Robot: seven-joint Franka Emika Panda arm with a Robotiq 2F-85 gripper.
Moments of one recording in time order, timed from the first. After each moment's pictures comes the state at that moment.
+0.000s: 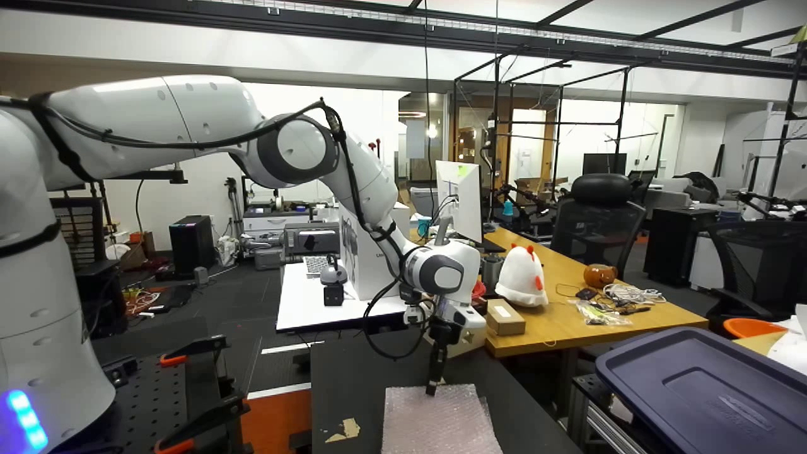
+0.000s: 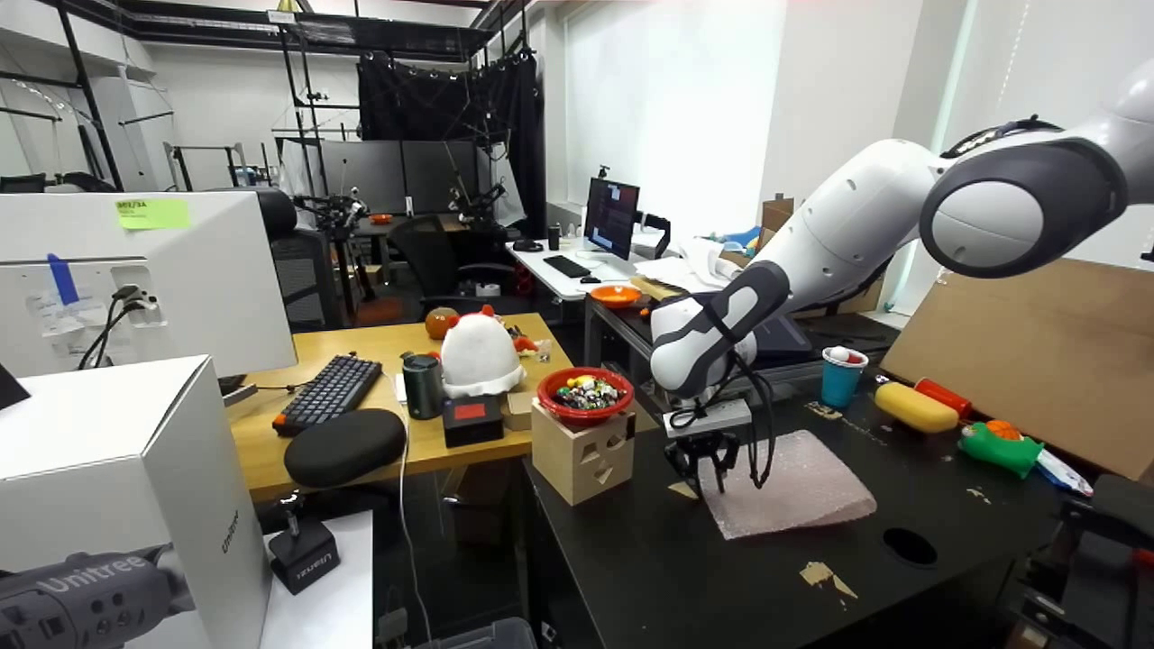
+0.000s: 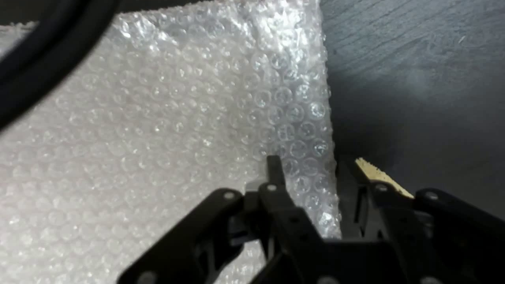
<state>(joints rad) 0.06 1.31 -0.15 -1.19 0.12 2.18 0.64</state>
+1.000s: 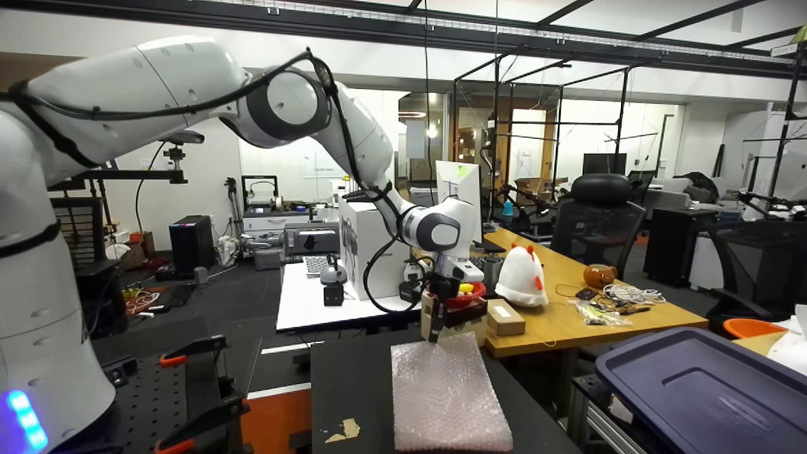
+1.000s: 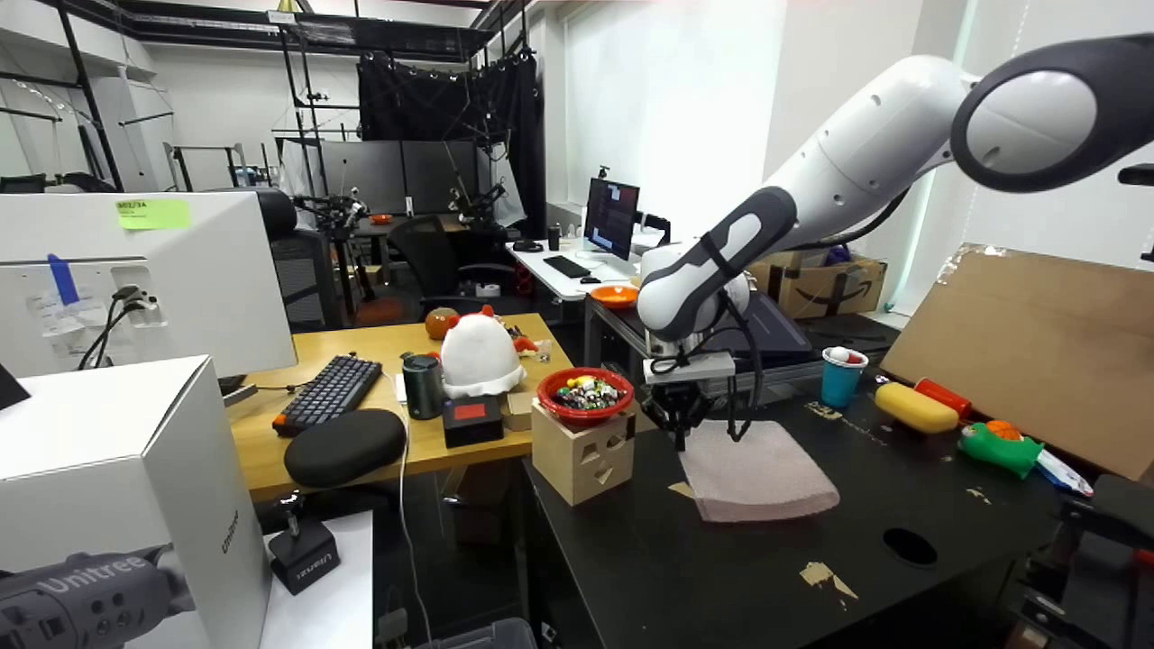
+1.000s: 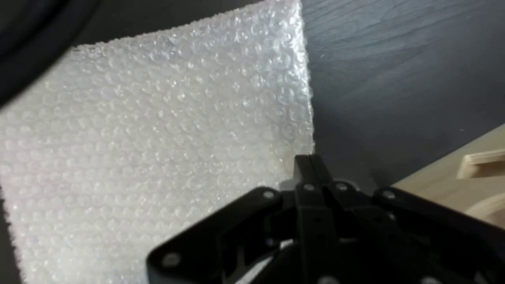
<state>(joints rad) 0.07 1.09 -0.09 -1.34 0.13 2.23 0.62</state>
